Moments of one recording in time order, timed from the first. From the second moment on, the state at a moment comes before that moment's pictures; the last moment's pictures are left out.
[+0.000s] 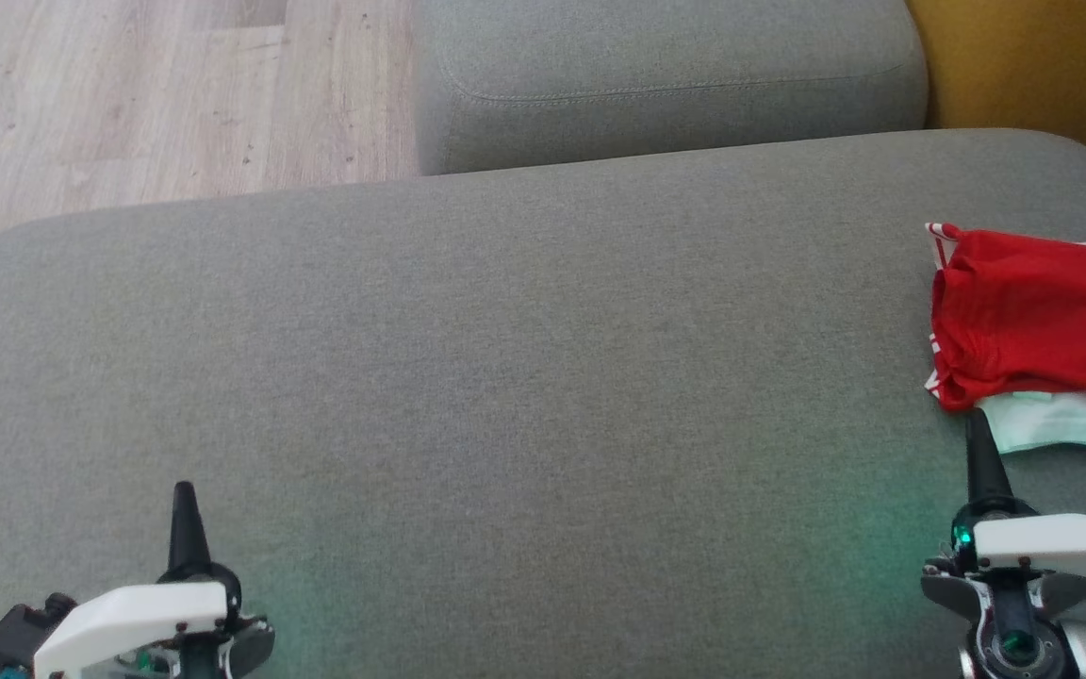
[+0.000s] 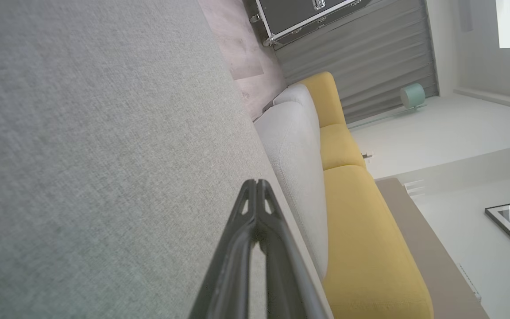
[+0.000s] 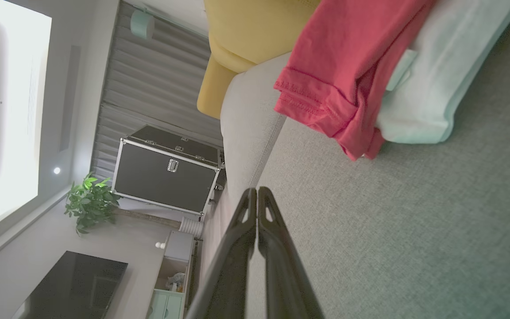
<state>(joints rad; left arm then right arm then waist) -0.02 0.04 0.03 0.28 -1.25 -0.09 0.01 -0.05 -0.05 -0.08 0.32 1.19 0.13 0.01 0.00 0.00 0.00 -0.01</state>
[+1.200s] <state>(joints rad) -0.06 0.04 0.07 0.28 -1.60 -0.12 0.11 -0.05 -0.05 -0.13 0.29 1.60 0.13 0.11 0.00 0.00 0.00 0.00</state>
